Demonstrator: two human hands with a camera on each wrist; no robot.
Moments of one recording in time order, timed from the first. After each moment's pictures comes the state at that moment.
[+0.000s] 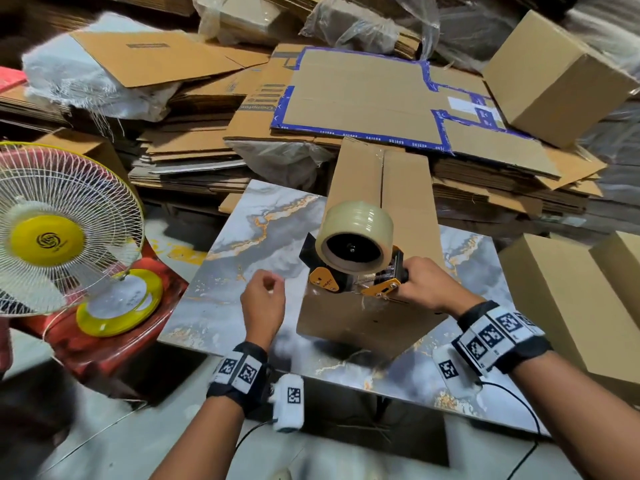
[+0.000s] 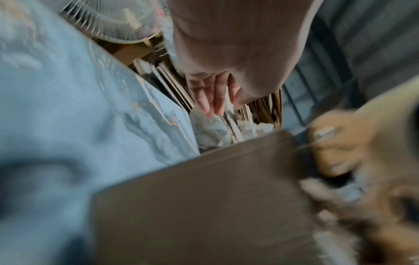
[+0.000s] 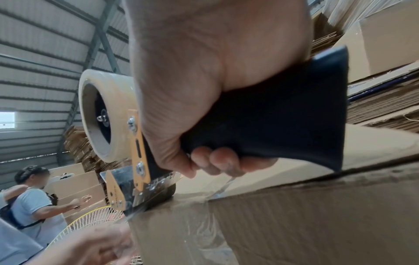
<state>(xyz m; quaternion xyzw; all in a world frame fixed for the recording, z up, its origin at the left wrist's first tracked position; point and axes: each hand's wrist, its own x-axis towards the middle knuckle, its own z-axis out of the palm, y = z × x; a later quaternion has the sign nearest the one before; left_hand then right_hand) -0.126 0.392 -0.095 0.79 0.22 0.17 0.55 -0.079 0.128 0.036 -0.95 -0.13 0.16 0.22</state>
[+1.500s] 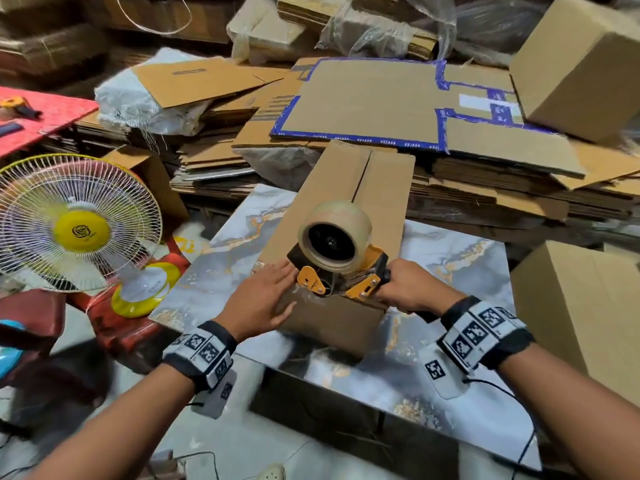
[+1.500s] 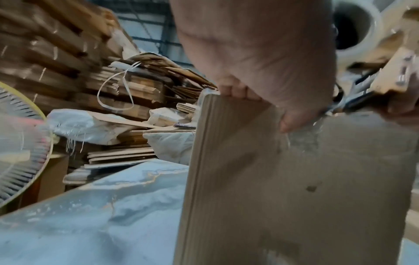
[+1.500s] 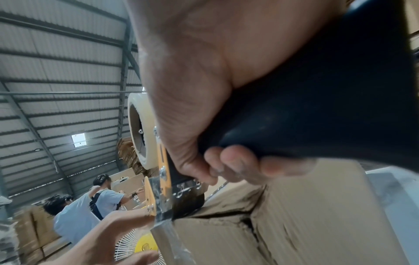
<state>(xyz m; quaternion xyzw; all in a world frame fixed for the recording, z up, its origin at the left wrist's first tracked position) -0.141 0.318 -0.056 0.96 -0.23 0.16 0.05 -0.065 0.025 0.033 -0.91 -0.16 0.23 0.29</state>
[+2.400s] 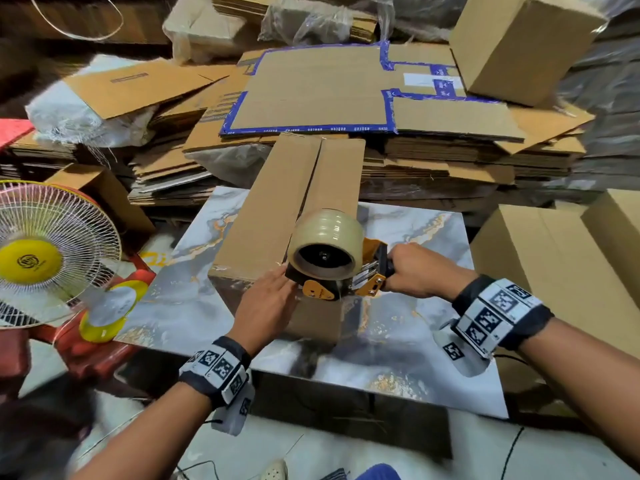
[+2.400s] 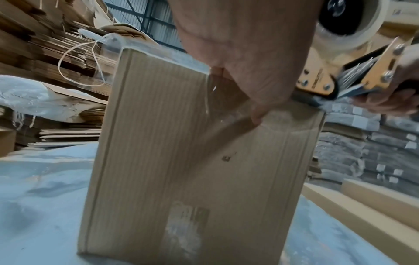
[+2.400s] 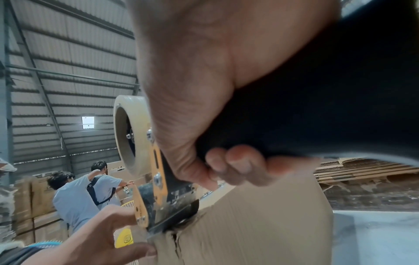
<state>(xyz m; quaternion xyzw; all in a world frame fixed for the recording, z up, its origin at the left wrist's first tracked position) -0.140 0.226 -0.054 0.95 -0.21 0.21 0.09 -0.070 -0.057 0.046 -0.95 -0.20 0.17 0.15</state>
